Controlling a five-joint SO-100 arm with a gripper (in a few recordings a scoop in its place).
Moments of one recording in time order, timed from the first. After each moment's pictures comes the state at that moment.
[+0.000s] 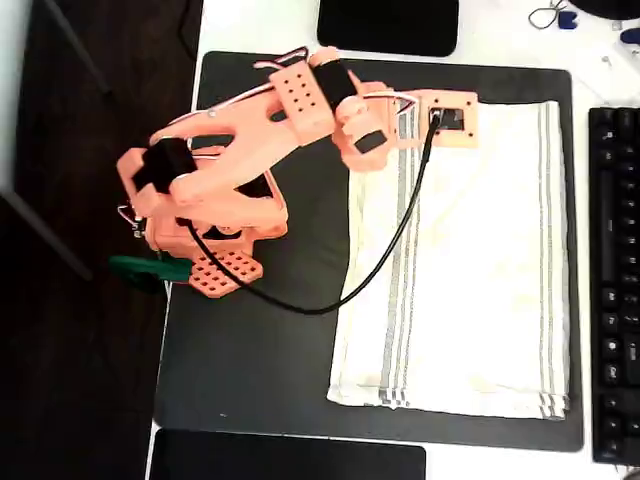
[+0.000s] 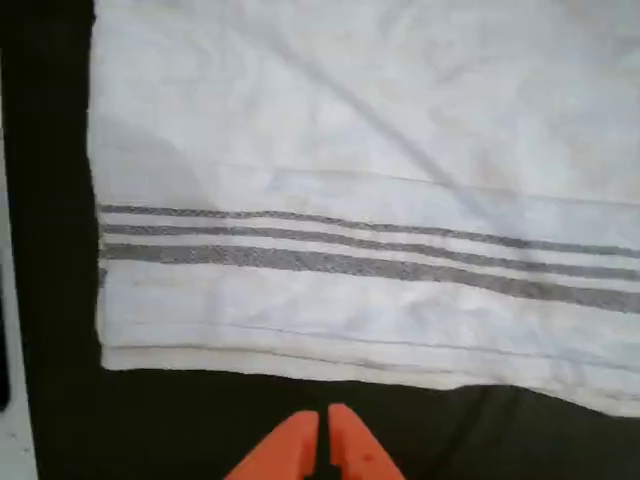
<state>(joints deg) -30.4 126.7 121.1 75.1 -64.3</state>
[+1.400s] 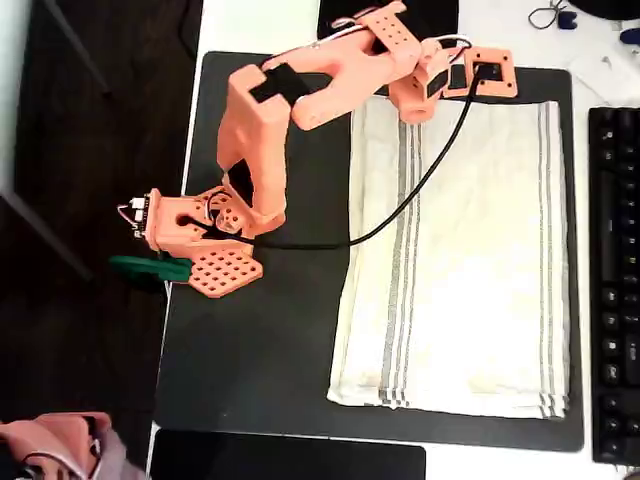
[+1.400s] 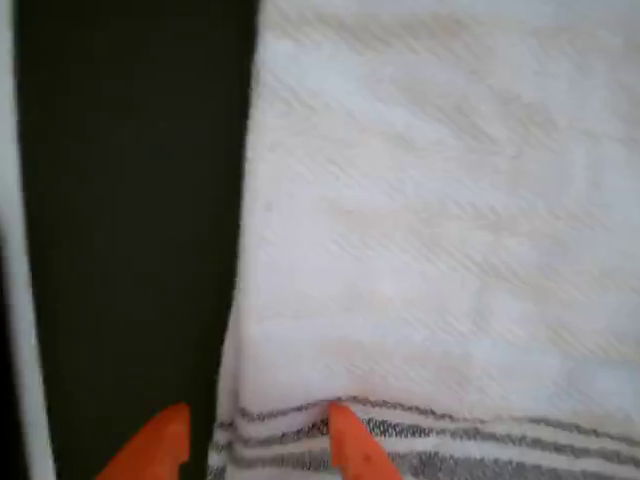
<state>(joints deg) -41.8 75.8 94.7 58.2 -56.5</state>
